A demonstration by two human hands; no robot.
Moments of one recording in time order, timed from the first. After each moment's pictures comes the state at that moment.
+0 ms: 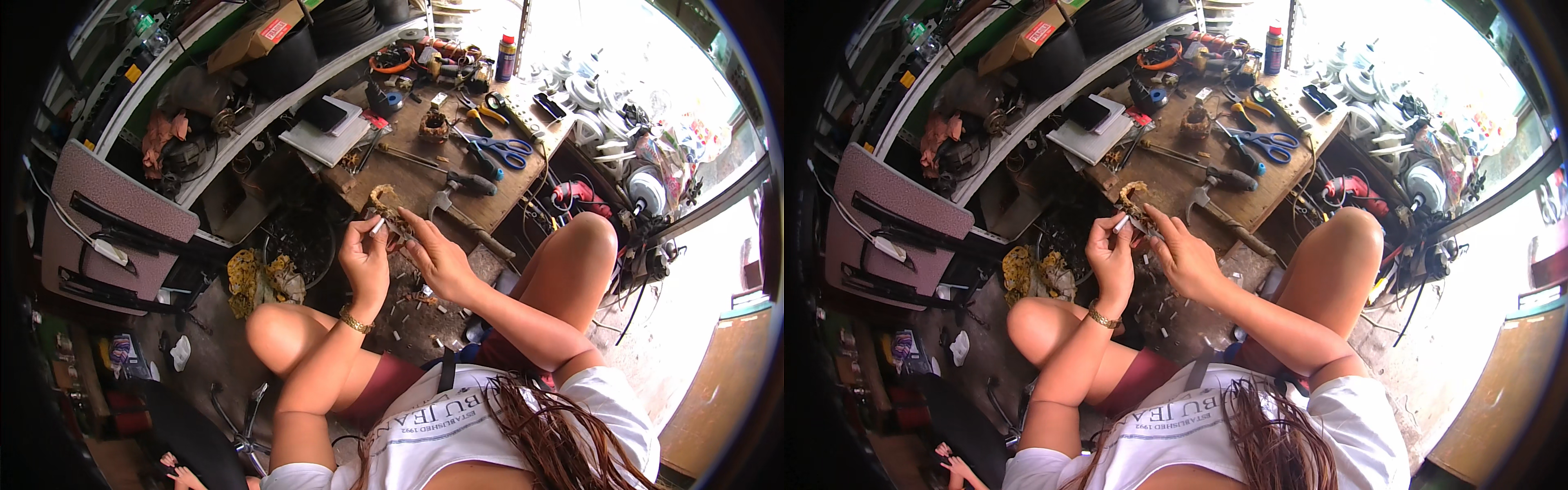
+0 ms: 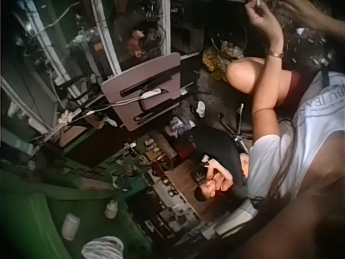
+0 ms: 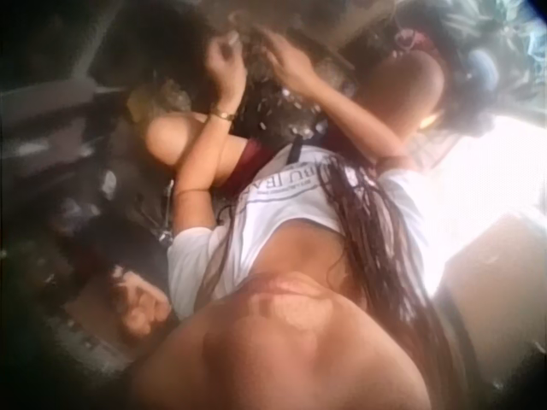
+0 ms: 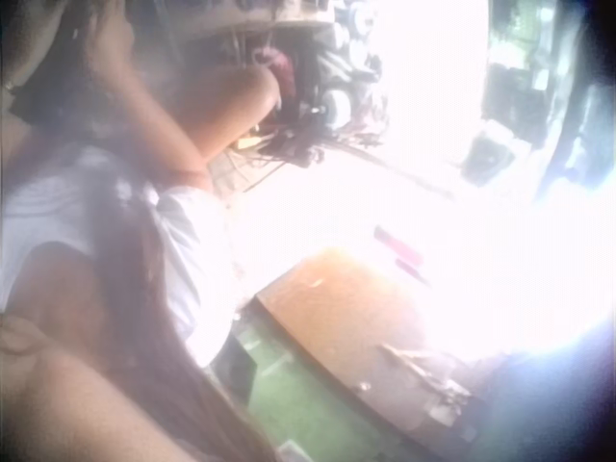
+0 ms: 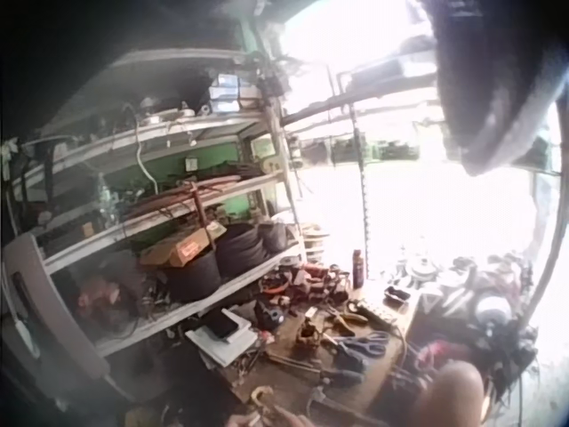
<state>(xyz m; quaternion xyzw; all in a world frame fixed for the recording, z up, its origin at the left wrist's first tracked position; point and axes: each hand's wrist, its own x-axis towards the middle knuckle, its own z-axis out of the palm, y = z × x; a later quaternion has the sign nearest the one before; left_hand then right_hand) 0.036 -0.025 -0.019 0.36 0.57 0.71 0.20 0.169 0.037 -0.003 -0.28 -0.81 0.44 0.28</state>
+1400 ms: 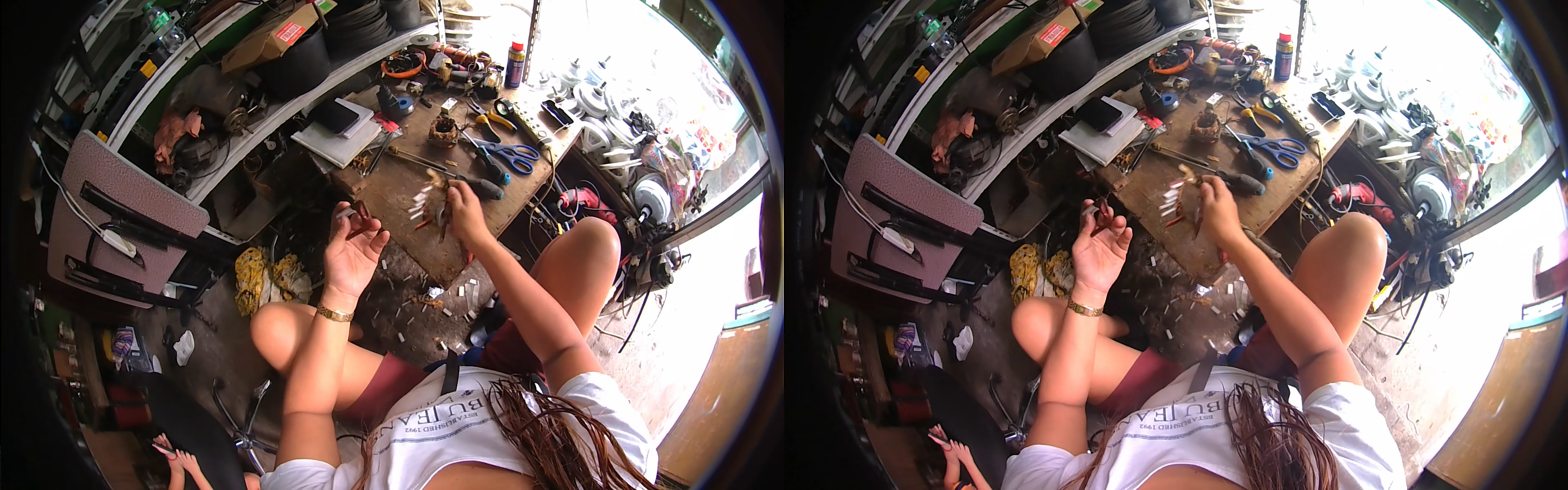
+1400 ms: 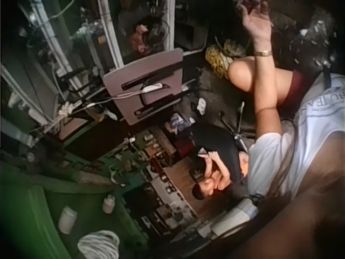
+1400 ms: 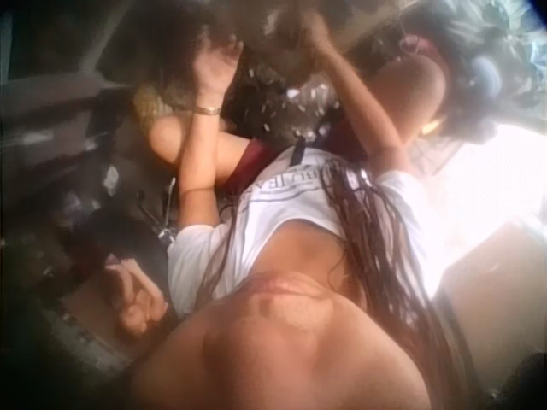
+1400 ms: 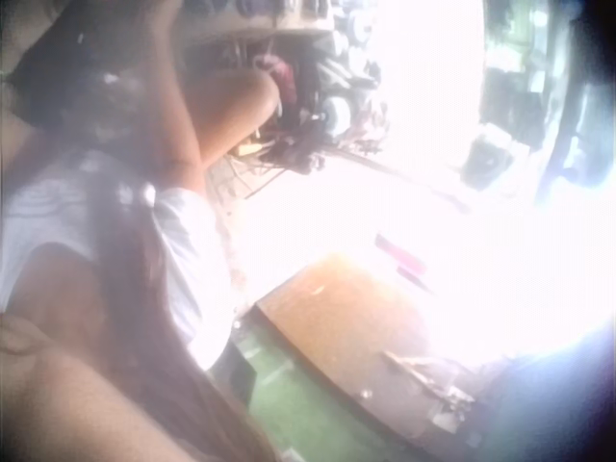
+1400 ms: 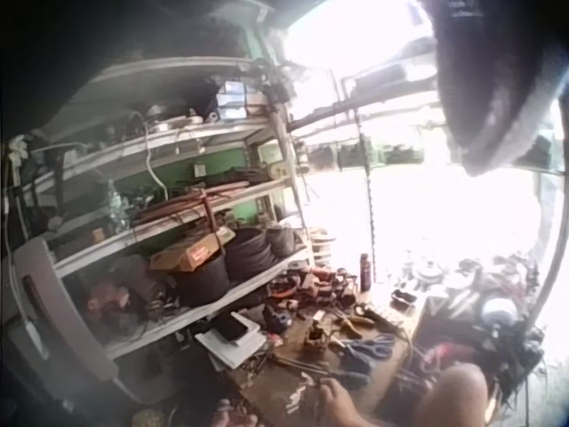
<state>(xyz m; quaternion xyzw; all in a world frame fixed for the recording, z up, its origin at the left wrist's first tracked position) -0.016 -0.038 -0.008 0.19 0.19 0.79 0.55 0.137 0.132 -0.077 -0.40 -0.63 0.52 0.42</state>
